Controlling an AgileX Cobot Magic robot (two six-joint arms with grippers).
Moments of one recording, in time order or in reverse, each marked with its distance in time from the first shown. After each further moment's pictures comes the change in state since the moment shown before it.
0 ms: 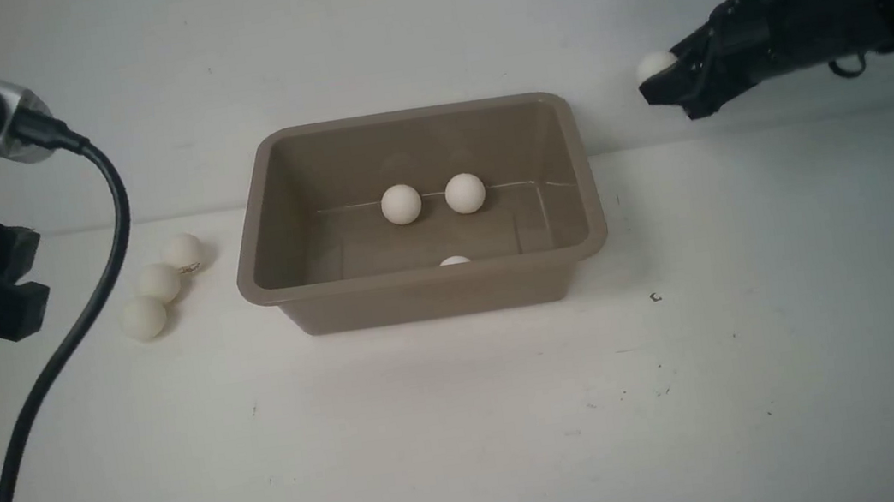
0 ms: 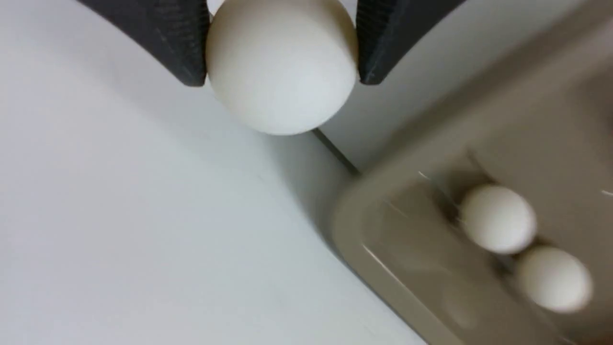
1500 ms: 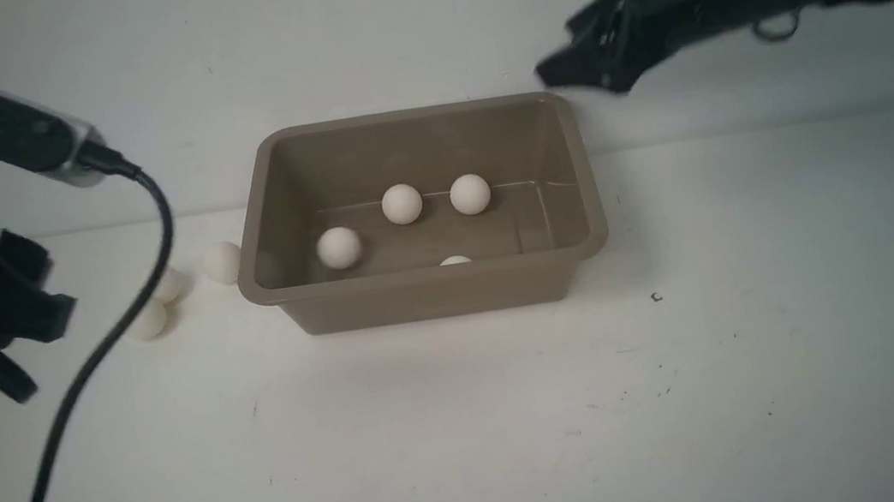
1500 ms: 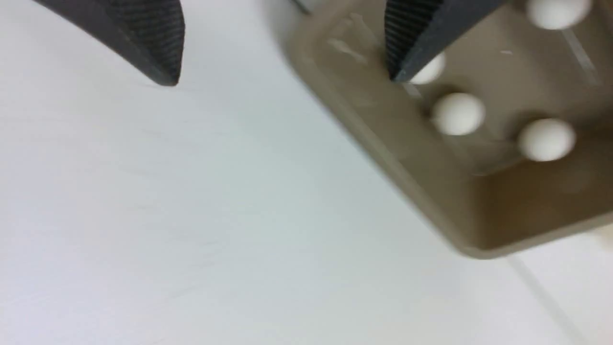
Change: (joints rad) right arm 0.111 -0.289 0.003 -0.182 -0.017 0.289; left arm 0.129 0.131 0.000 0.117 -0.018 -0.087
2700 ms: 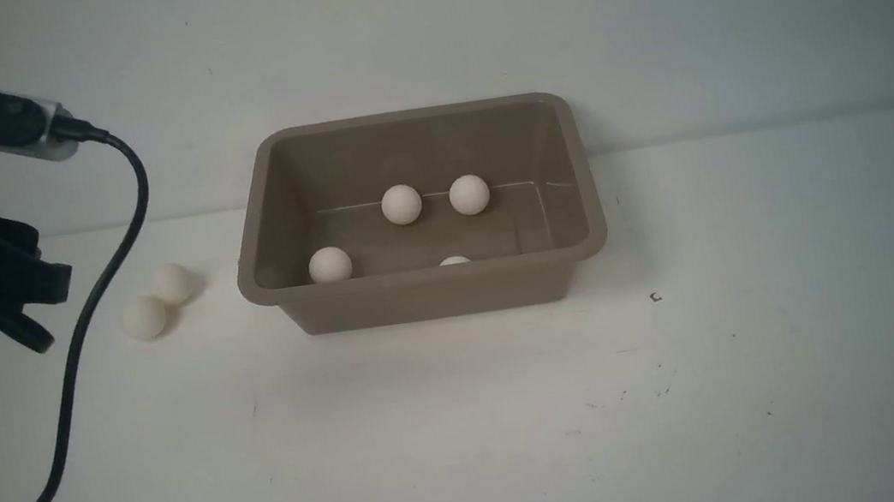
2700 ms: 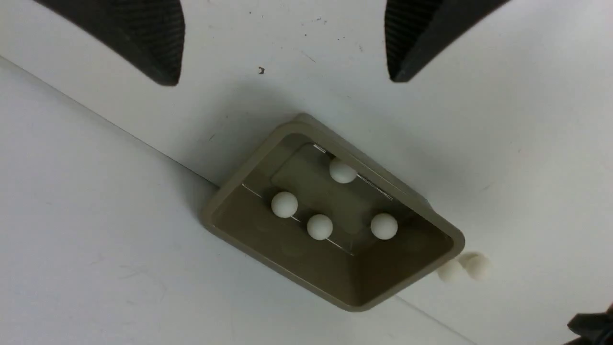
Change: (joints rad) right arm 0.000 -0.966 0.463 -0.435 0.410 0.680; left arm 0.012 0.230 0.000 -0.023 -0.177 -0.081
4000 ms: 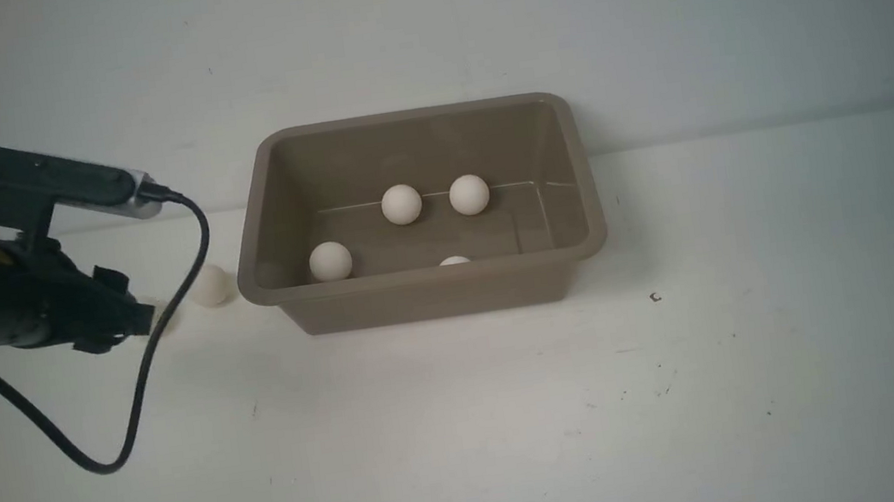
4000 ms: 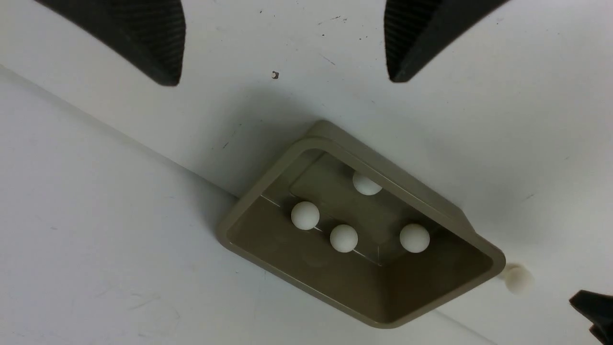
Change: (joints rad) right arm 0.000 -0.143 0.375 0.060 -0.295 -0.123; left arm 0.092 0.215 -0.001 -0.566 -0.111 0.567
